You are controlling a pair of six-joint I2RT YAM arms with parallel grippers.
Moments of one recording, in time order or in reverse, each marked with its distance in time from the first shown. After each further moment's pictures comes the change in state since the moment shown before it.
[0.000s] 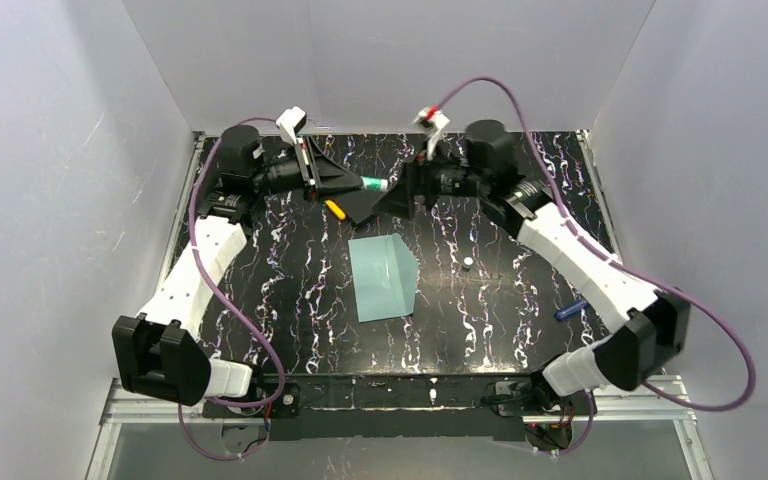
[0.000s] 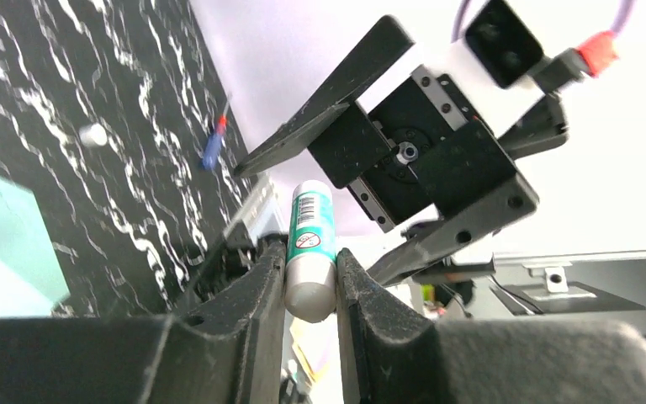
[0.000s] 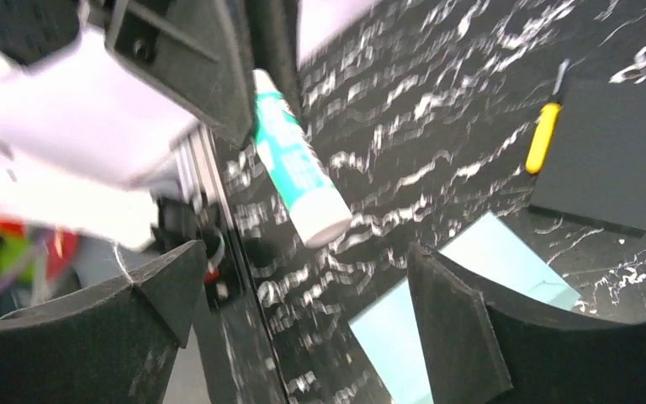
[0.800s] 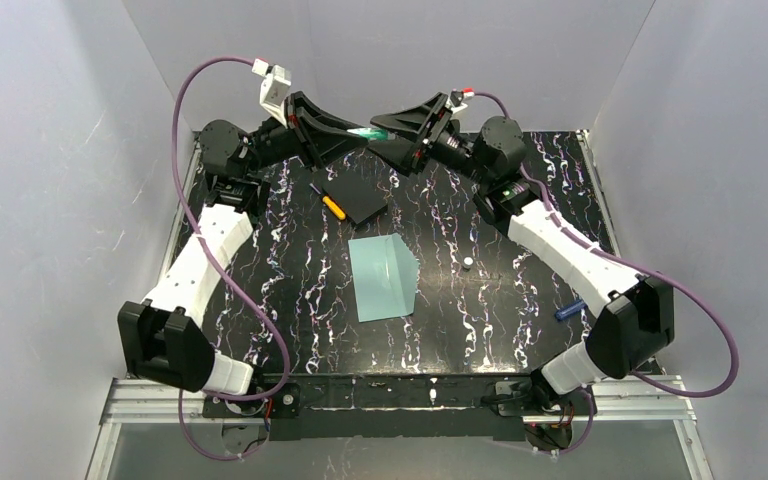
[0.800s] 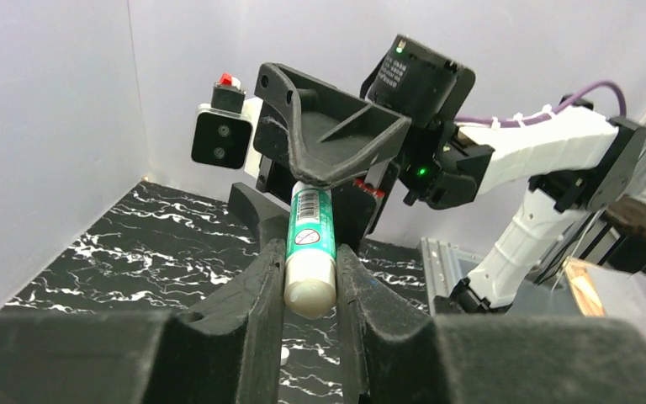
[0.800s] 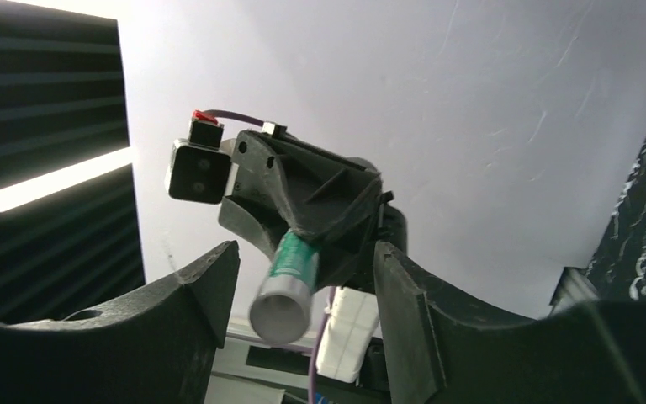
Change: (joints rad) left arm -0.032 0.064 0.108 0.741 -0.006 0.384; right arm -0.052 0.008 -0.142 0.758 0.183 1.477
